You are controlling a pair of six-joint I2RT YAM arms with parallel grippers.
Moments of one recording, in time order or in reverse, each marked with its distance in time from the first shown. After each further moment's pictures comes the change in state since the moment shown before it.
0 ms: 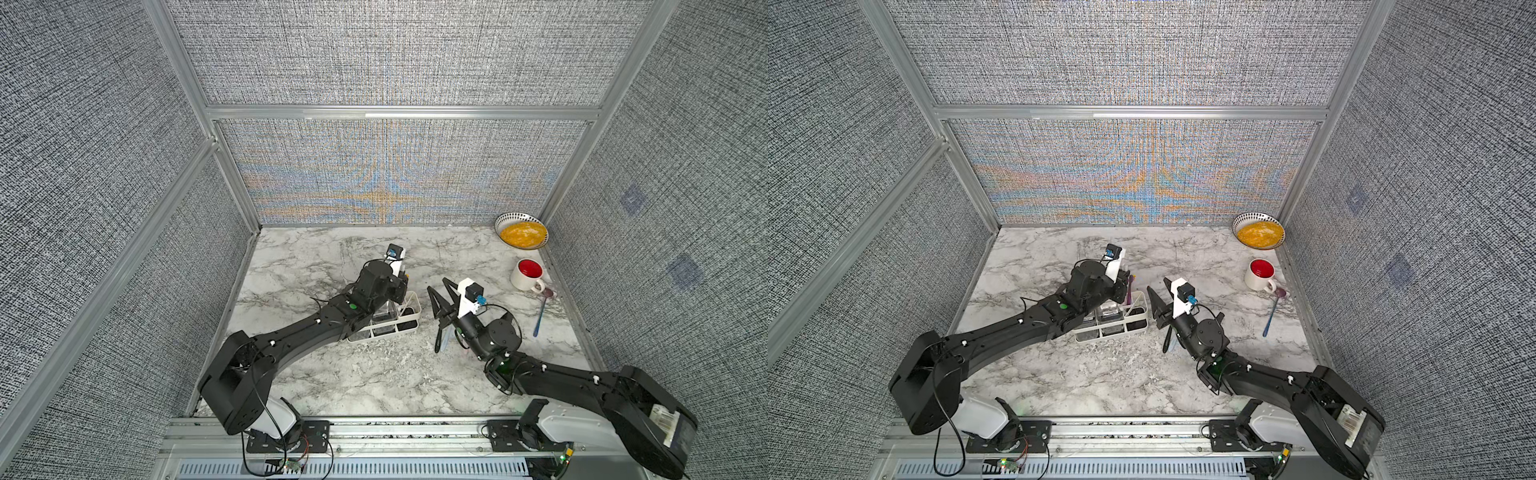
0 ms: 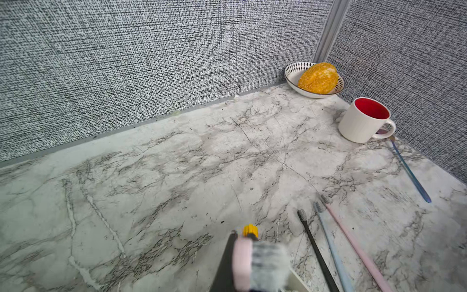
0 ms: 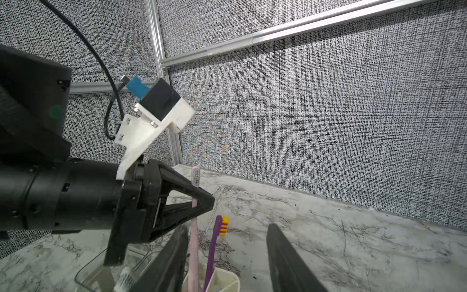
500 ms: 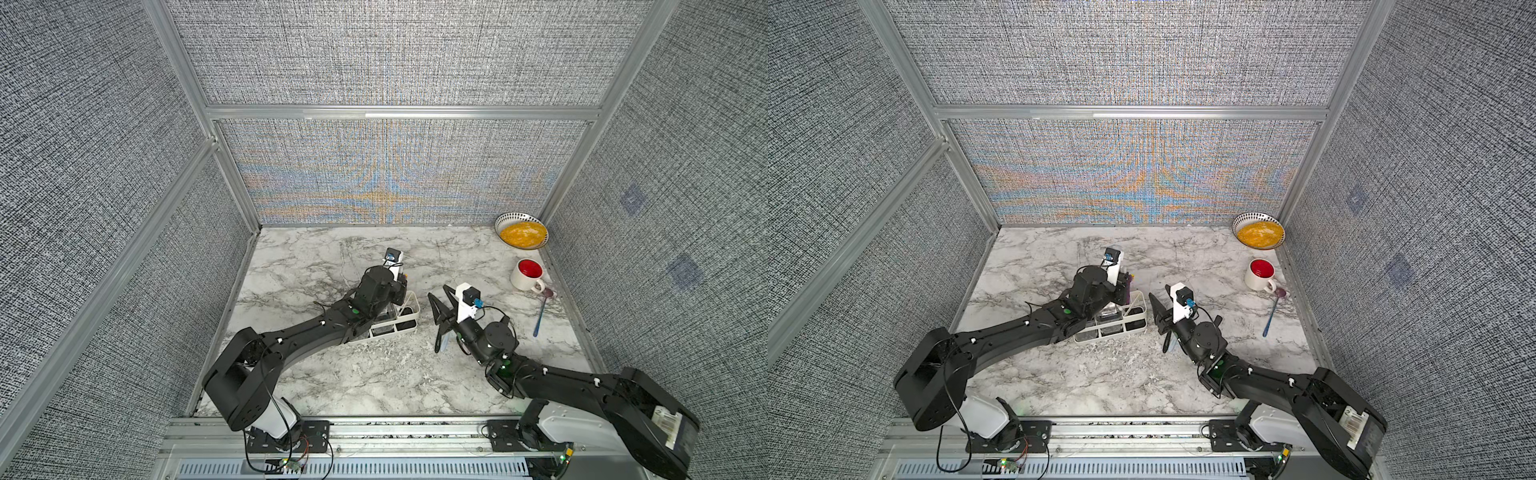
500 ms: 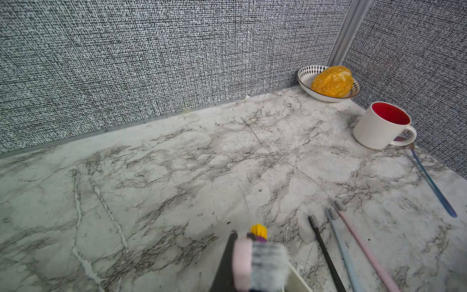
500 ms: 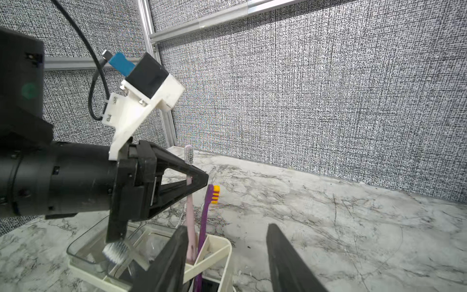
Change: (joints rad) left arm -0.016 0.029 -0.047 0.085 -0.069 -0.025; right arm 0.015 -0.013 -0.033 -0.065 0.037 0.013
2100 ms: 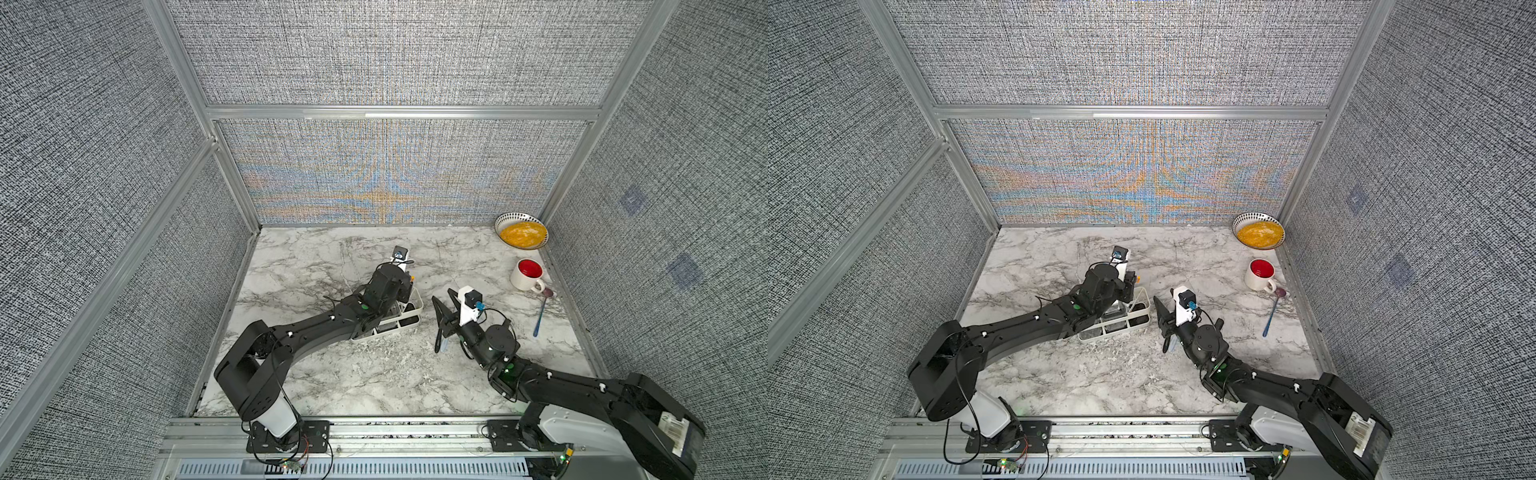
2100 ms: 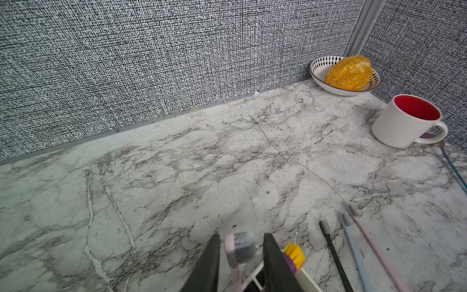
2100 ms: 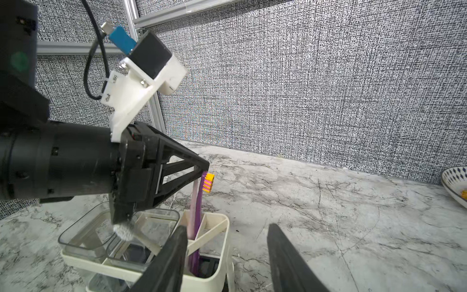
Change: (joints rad) left arm -0.027 0.068 0.089 -0.077 -0.081 0.014; right arm 0.003 -0.042 -0.031 -0.051 0.053 -0.002
